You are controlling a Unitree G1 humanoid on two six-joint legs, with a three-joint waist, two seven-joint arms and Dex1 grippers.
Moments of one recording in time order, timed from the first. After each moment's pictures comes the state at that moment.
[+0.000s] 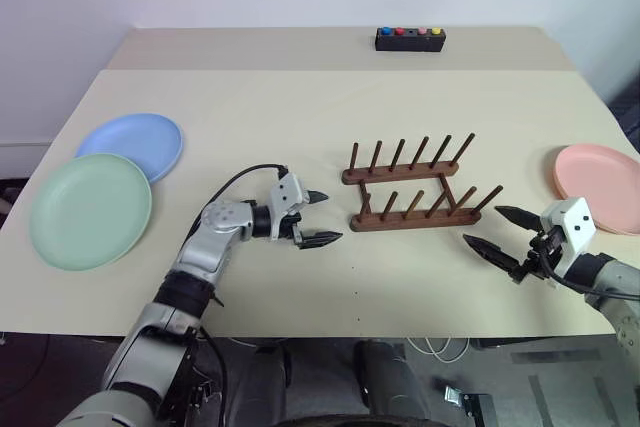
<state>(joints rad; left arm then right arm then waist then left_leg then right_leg) -0.49 0.35 -0.22 0.28 -0.18 0.11 -1.03 0.10 -0.75 -0.36 -0.09 0.45 0.28 0.88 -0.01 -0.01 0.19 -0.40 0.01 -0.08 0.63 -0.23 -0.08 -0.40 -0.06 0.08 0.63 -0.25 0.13</state>
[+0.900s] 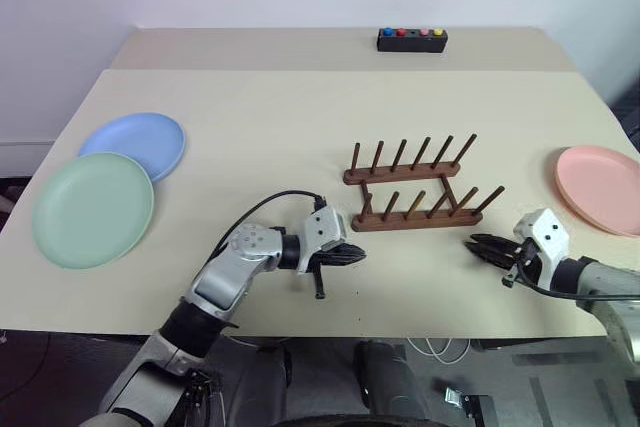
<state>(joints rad) -0.41 0.30 -0.41 0.02 -0.12 0.33 -0.93 0.08 -0.76 -0.24 -0.03 0.32 0.24 0.92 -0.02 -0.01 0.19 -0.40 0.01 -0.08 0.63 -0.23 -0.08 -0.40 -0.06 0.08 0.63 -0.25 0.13</state>
